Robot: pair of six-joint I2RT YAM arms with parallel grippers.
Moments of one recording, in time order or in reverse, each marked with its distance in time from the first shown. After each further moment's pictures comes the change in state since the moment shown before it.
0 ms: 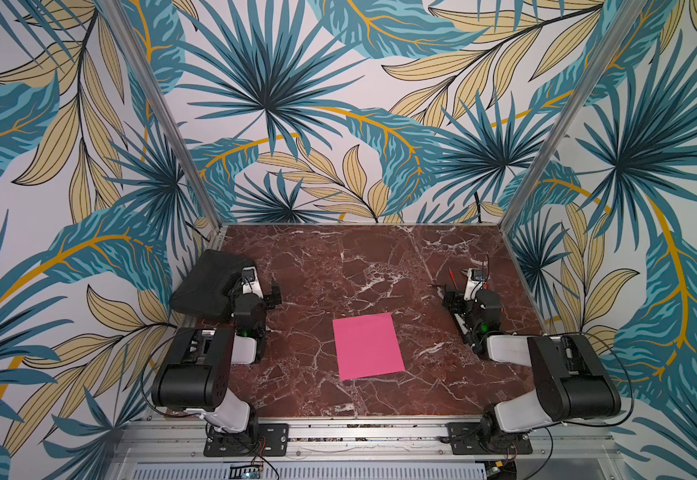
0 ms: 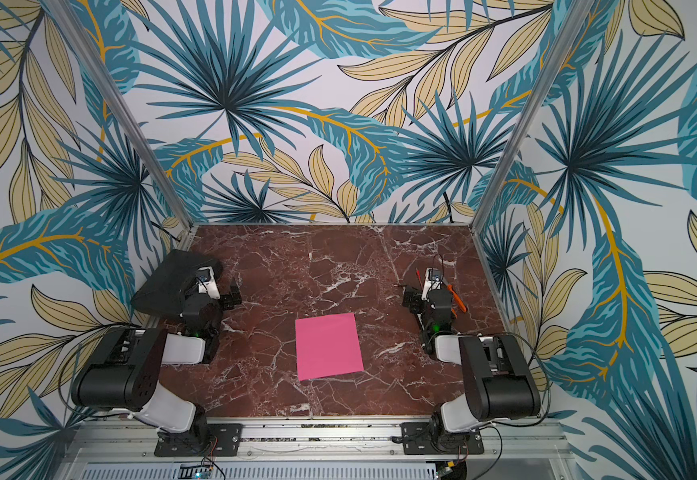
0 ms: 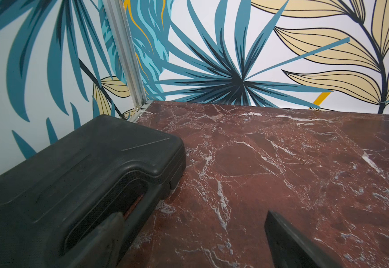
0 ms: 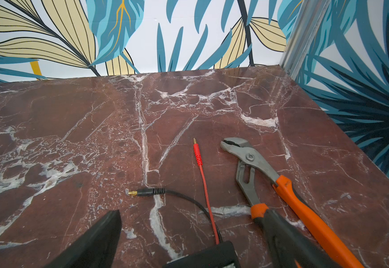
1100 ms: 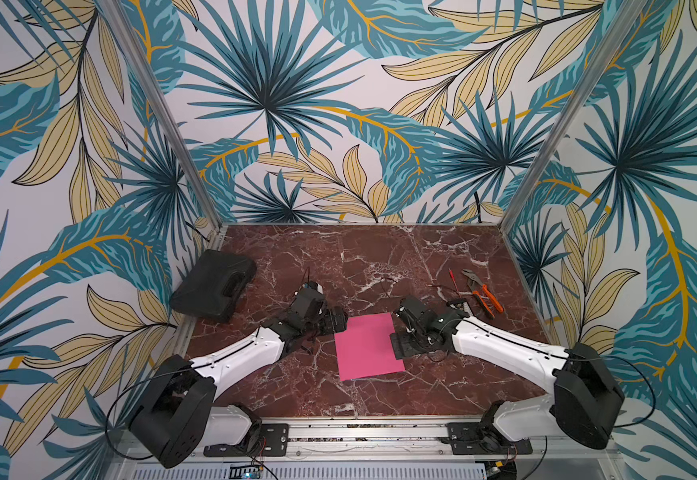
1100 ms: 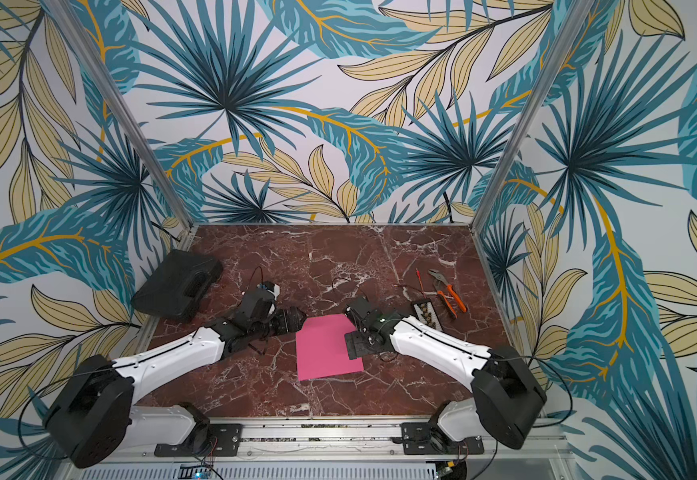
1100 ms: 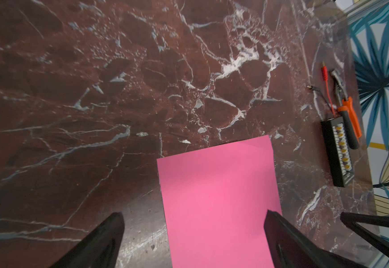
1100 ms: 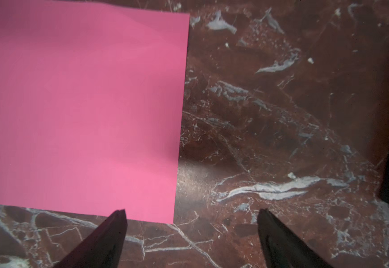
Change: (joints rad) left arm -0.580 -0.207 0.317 -1.147 0.276 -0.700; right arm 0.750 -0.051 0.512 -1.538 0.051 0.454
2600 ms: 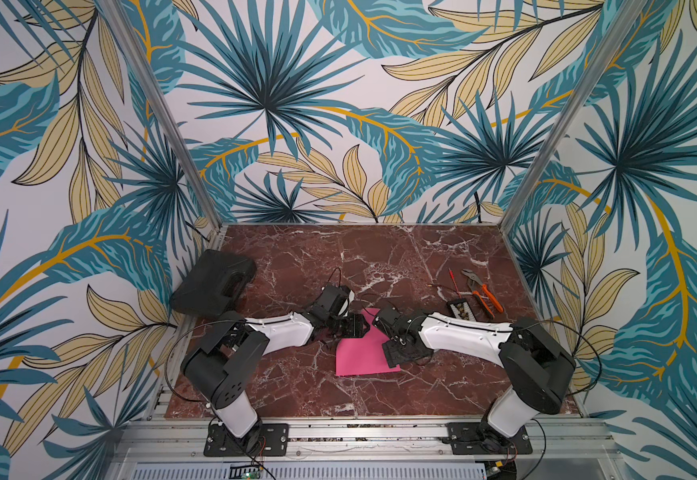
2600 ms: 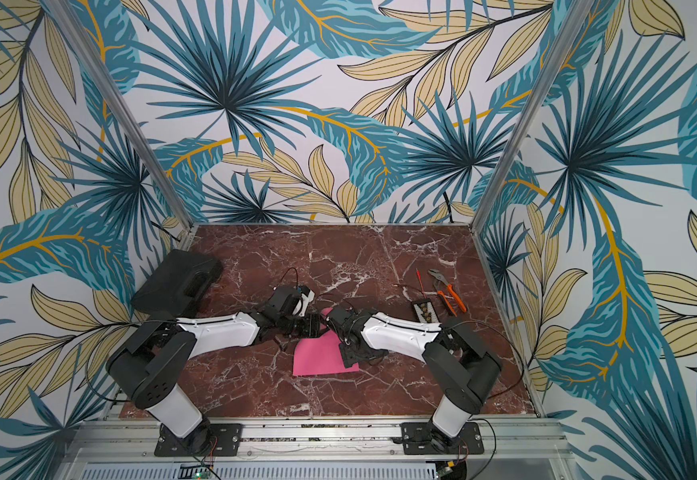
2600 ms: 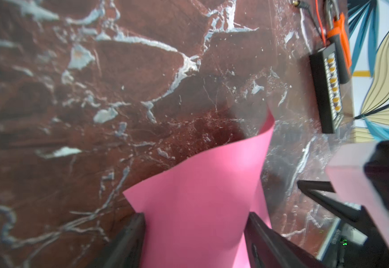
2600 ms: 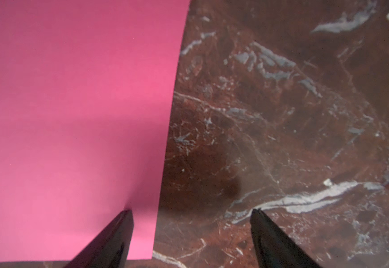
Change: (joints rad) left arm -0.055 0.310 0.115 0.151 0.269 0.109; right arm 0.058 0.206 0.037 0.007 0.047 0.053
